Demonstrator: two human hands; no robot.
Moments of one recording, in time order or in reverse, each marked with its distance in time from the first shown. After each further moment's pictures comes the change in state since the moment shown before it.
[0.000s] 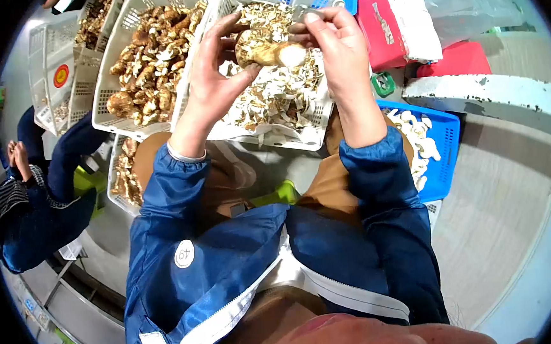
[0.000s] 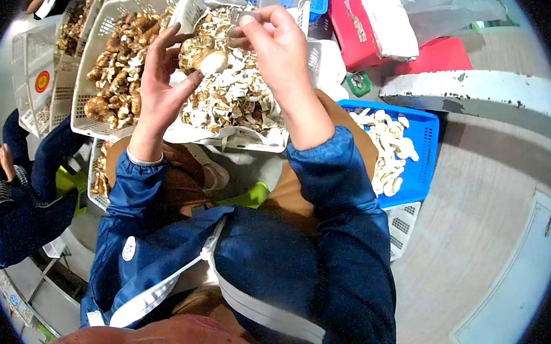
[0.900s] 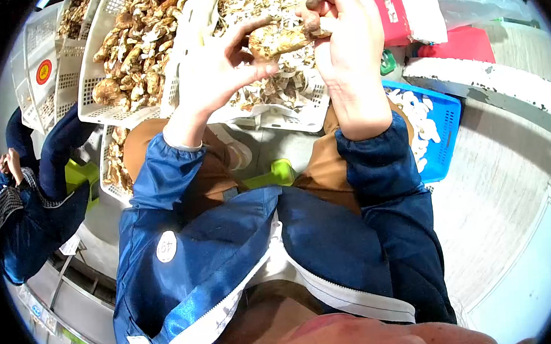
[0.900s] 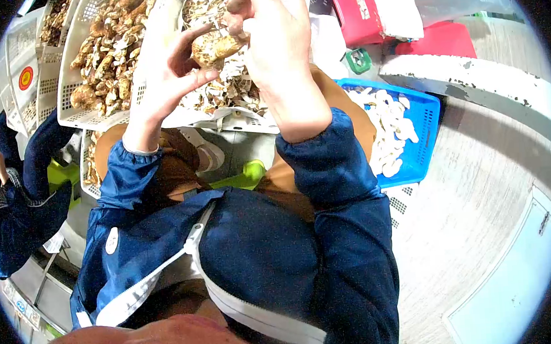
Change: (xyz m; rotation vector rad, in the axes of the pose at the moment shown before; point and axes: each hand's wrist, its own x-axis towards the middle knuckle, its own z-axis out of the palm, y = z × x) left_hand -0.020 -0.030 0.008 -0.220 -0.247 -0.369; right_hand -0.001 -0.018 0.032 0.372 0.206 0.186
